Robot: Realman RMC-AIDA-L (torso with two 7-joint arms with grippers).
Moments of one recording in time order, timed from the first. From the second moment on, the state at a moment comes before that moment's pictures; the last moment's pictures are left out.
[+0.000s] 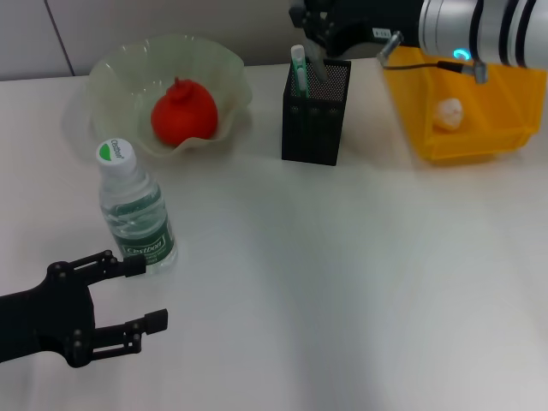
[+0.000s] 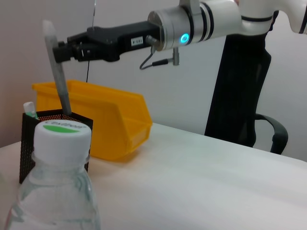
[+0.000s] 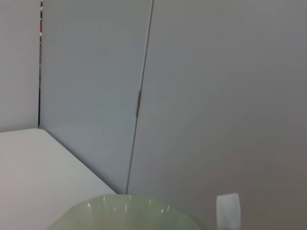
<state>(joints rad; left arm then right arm) -0.31 -2.06 0.76 0.69 1.92 1.76 -1.16 0.63 2.08 -1.21 -0.98 -1.82 -0.83 1.64</state>
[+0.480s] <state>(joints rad) -0.31 -2.06 0.76 0.69 1.92 1.76 -1.16 0.65 2.08 -1.18 -0.89 -1.73 -0.83 1.53</state>
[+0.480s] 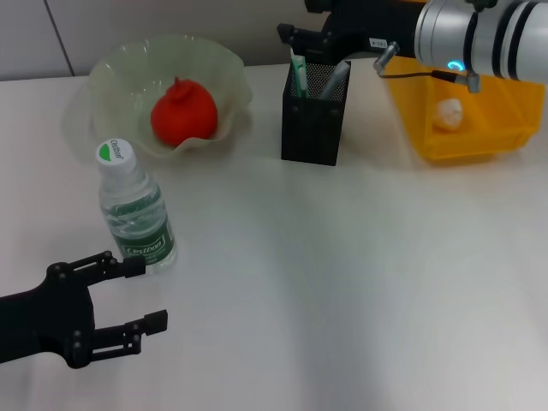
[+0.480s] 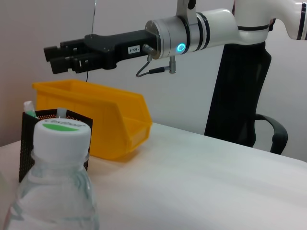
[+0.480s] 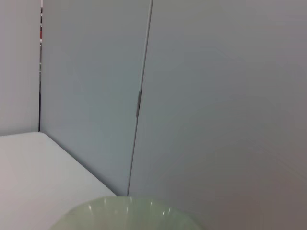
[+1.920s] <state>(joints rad) -0.33 -2.03 0.77 0.65 1.92 1.88 -1.22 0.45 2.03 -0.96 -0.73 -1.94 -1.79 1.25</state>
